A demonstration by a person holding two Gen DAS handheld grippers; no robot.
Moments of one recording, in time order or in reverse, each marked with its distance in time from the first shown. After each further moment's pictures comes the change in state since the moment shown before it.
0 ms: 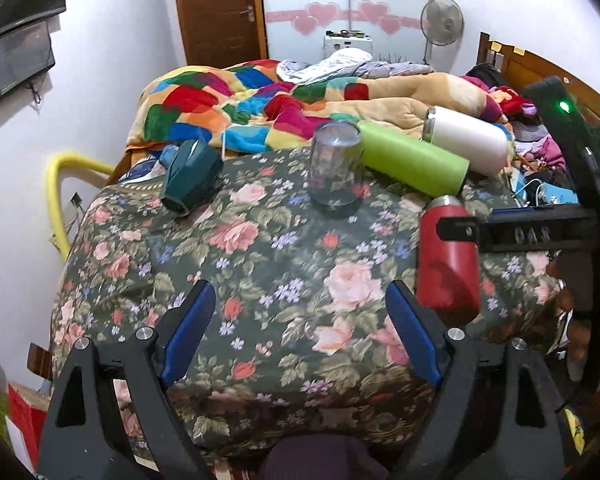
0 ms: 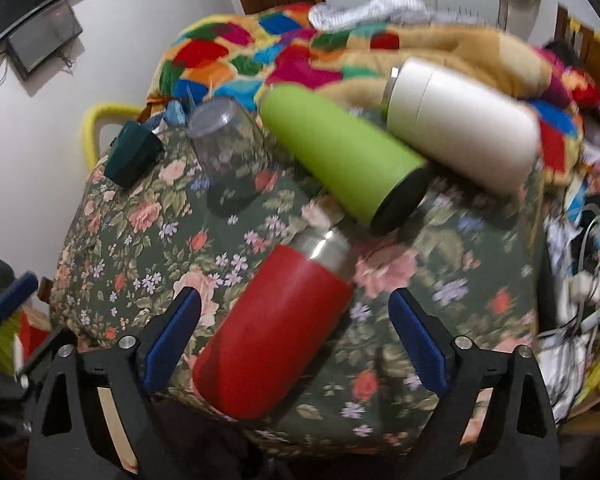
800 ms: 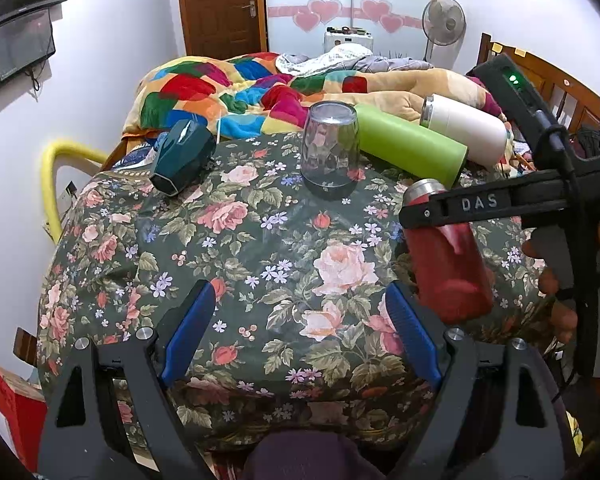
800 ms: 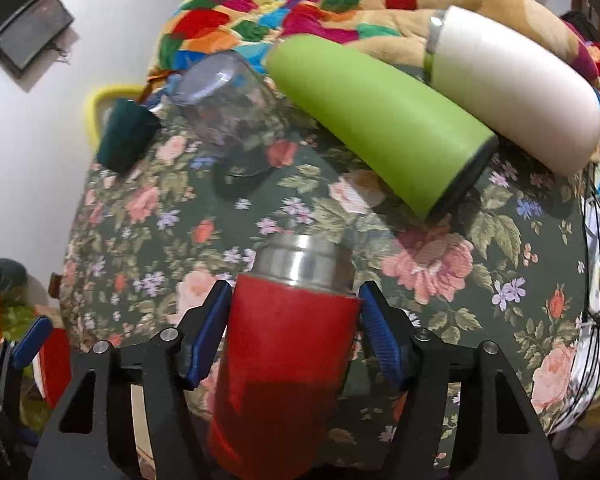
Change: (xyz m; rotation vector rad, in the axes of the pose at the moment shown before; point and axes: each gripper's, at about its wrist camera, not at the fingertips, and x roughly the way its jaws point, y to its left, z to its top) left arm 0.005 -0.007 -0.016 -0.024 0.004 -0.023; right arm 0.031 0.006 0.010 0.001 0.103 0.064
